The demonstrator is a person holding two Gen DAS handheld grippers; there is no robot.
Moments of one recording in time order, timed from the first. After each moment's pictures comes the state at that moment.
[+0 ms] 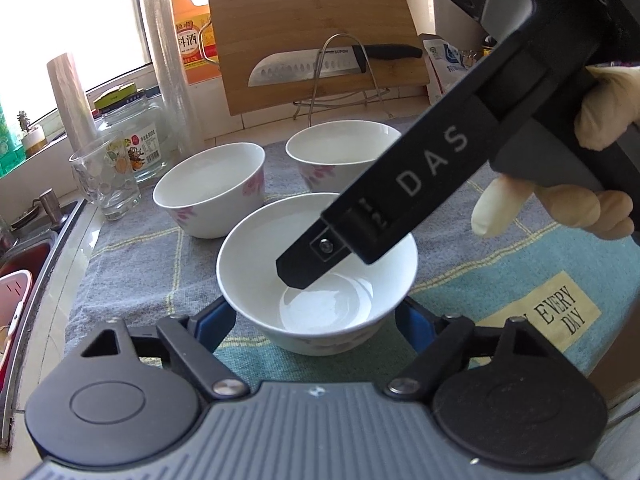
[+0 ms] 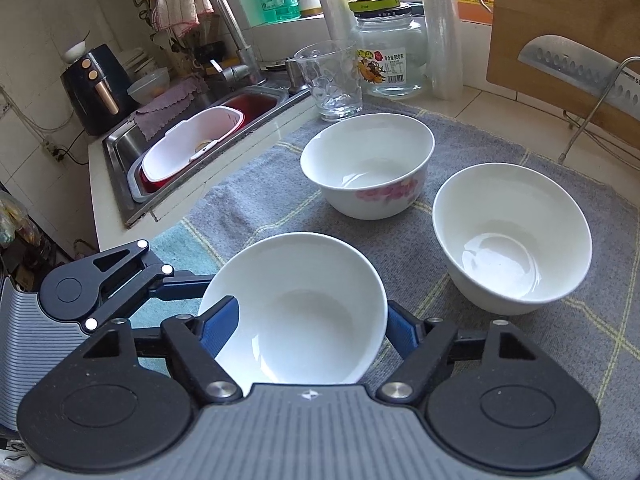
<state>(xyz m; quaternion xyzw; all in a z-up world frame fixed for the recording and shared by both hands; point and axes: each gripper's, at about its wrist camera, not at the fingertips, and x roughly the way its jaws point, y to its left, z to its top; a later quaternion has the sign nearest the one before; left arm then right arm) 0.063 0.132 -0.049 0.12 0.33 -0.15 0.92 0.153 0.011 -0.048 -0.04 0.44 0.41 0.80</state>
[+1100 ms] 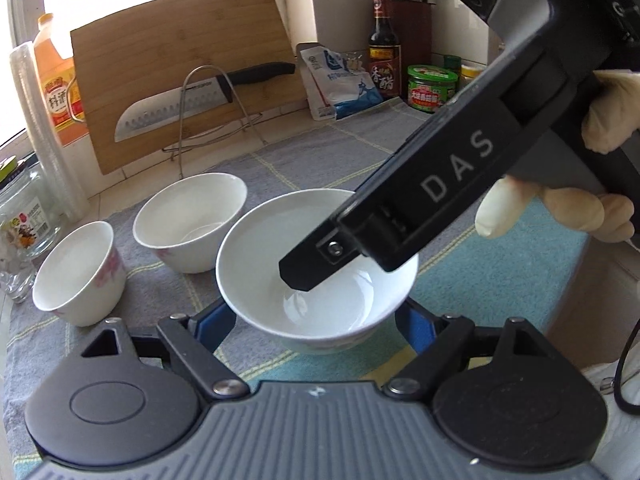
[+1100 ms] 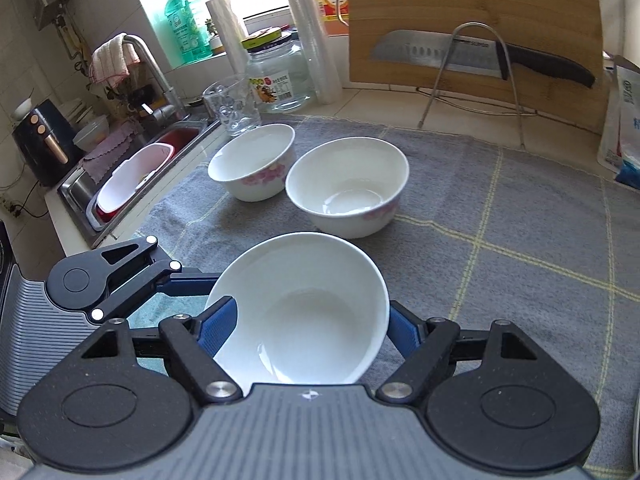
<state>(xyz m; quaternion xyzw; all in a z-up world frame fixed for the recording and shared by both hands) 0.066 0.048 -0.035 0.16 0.33 -0.29 0.89 0.119 -0.105 -0.026 0.02 0.44 0.30 0.84</state>
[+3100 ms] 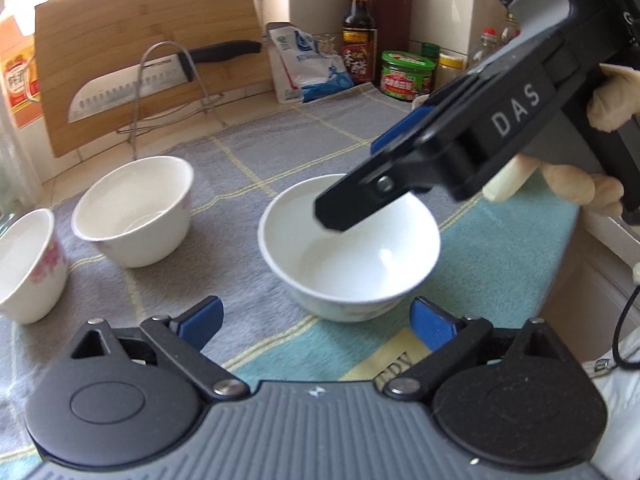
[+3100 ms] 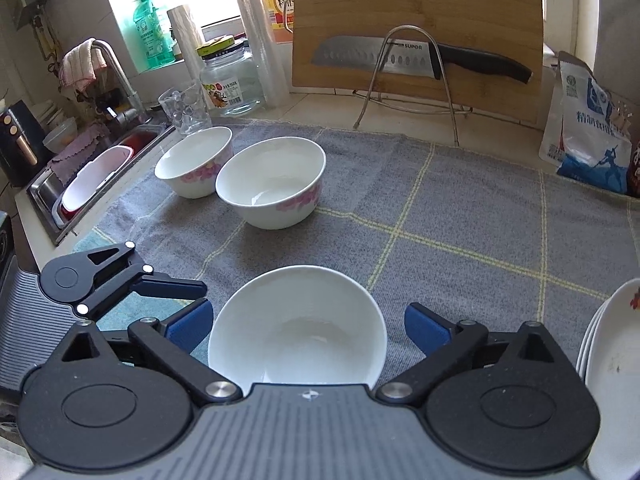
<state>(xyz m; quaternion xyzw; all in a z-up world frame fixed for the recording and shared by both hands) 0.077 0.039 -0.049 0.13 0.36 -0.32 0.87 0.120 -0.149 -0.026 -0.01 0.43 0.26 0.86</state>
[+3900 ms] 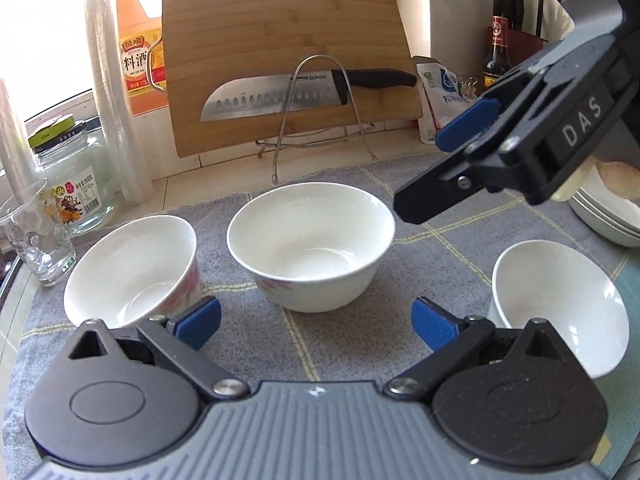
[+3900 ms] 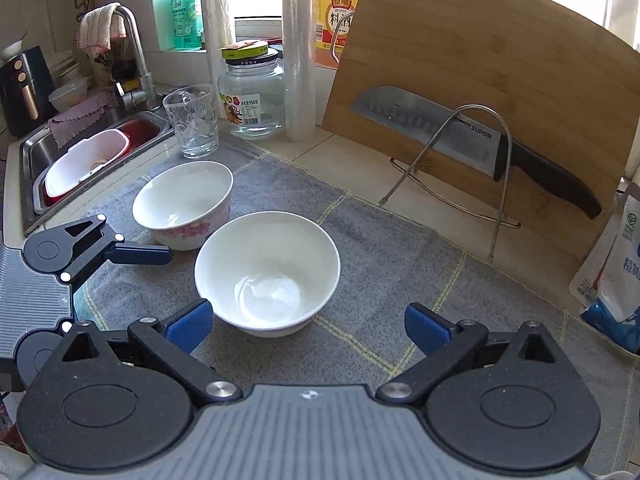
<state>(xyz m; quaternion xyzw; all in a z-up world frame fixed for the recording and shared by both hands) 0.151 0.091 -0.060 0.10 0.31 -0.19 0.93 0.209 -0.085 -0.016 -0.11 0.40 0.30 0.86</state>
